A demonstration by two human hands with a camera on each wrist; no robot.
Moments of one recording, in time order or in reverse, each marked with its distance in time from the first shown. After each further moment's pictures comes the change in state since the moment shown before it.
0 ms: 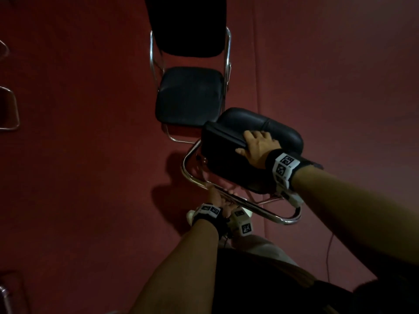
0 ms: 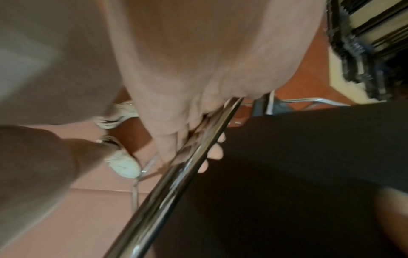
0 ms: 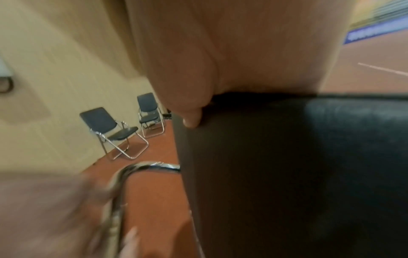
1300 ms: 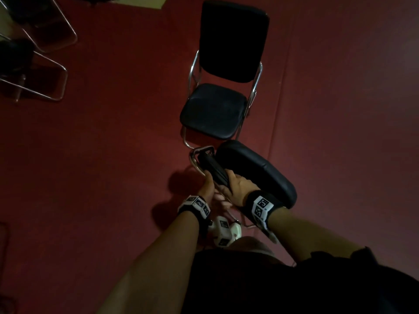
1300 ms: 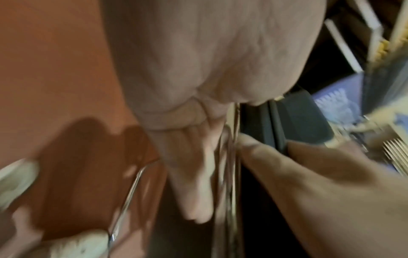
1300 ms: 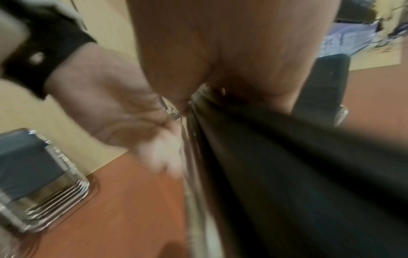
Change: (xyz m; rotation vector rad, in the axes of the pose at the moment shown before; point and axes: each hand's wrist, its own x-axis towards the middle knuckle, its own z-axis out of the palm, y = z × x) left_hand -0.030 -0.019 -0.027 0.044 -0.221 0.169; right_hand -0.082 -0.019 0.081 0.028 -0.129 -0.318
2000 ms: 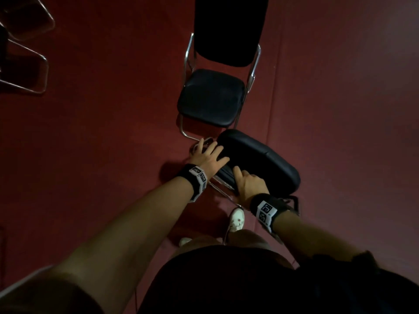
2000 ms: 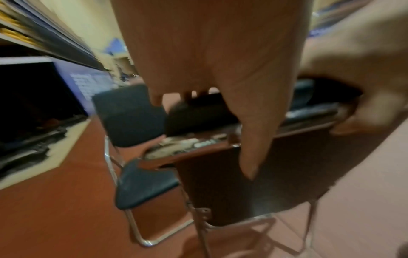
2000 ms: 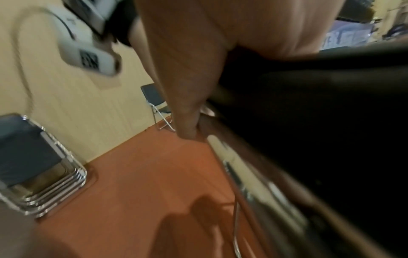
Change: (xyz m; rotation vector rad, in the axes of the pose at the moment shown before) left_hand -0.011 0.055 -0.038 2.327 0.207 0.985; right_hand -0.031 -0.026 0.043 -0.249 0.048 0.166
